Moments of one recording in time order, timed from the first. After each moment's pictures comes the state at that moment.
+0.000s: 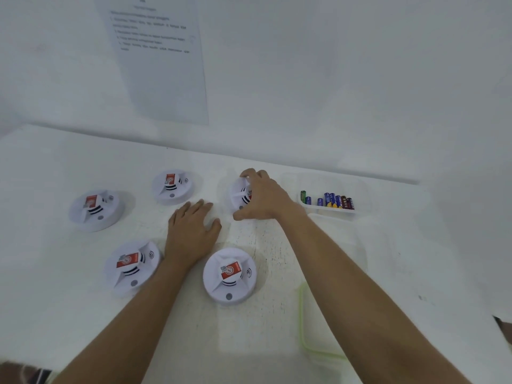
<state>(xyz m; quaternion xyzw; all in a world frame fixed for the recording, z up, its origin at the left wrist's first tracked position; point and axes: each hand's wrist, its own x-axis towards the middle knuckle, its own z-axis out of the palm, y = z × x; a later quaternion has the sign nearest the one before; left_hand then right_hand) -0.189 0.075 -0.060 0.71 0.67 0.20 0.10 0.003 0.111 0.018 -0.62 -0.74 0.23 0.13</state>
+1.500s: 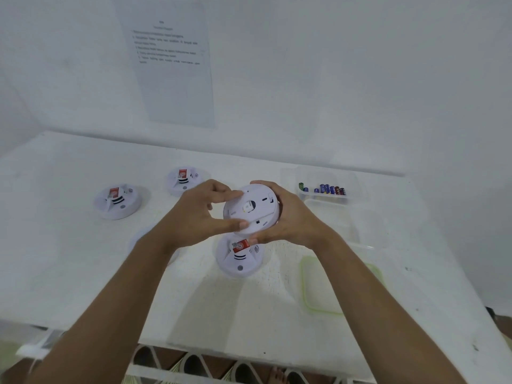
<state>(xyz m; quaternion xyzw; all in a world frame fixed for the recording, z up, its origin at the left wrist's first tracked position) -0.206 -0.001 0.065 0.78 0.46 0.29 0.31 0.020 -0.016 0.049 -0.45 -0.65 0.49 0.36</state>
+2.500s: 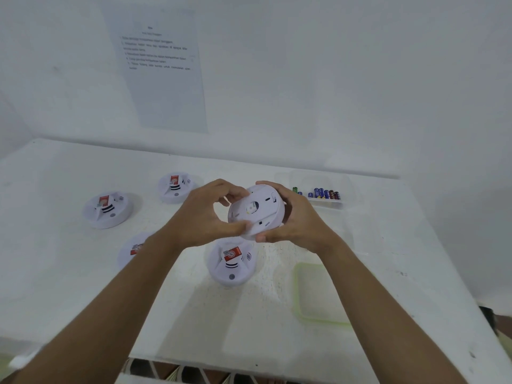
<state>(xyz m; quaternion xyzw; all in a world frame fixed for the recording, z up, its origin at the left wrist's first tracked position) -0.180 0.016 0.065 0.82 0.39 0.33 0.27 0.043 -0.012 0.048 -0.42 -0.63 0.50 0.43</state>
